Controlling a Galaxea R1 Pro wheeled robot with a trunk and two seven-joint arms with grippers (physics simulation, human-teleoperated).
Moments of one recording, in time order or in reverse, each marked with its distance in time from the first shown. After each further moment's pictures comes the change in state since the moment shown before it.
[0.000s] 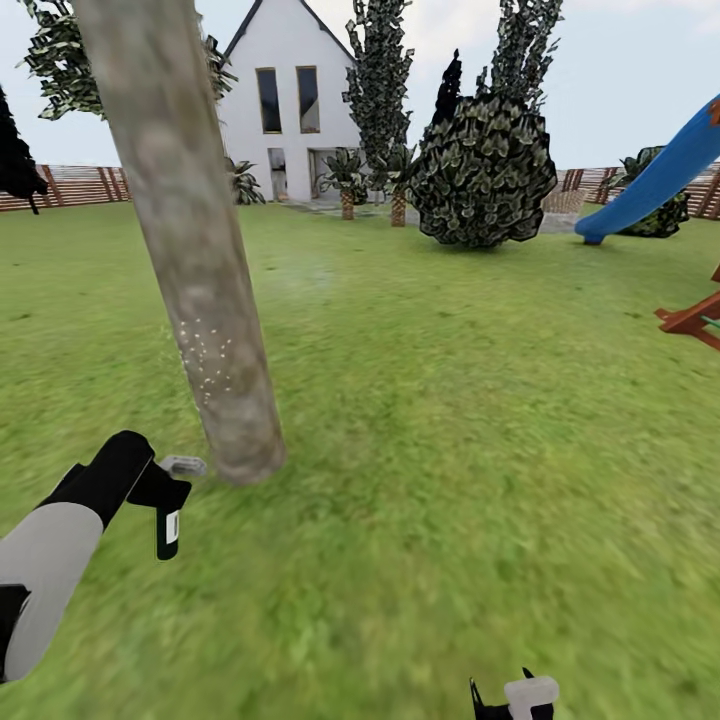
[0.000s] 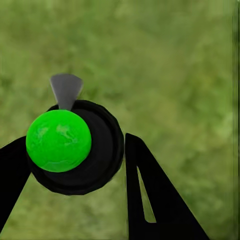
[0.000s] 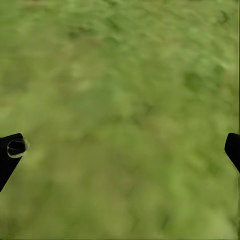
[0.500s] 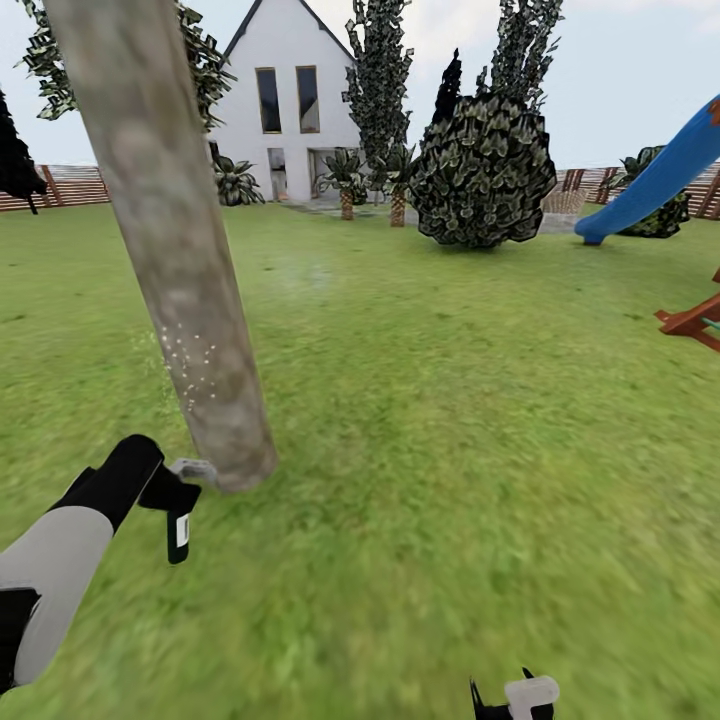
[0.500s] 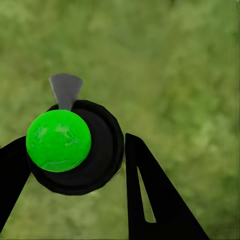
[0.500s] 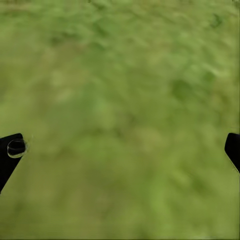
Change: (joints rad) left arm 0.014 -0.029 0.003 -0.004 -0.003 -0.001 -0.007; right arm 0.000 0.000 0.000 0.000 0.000 0.000 0.000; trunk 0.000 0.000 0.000
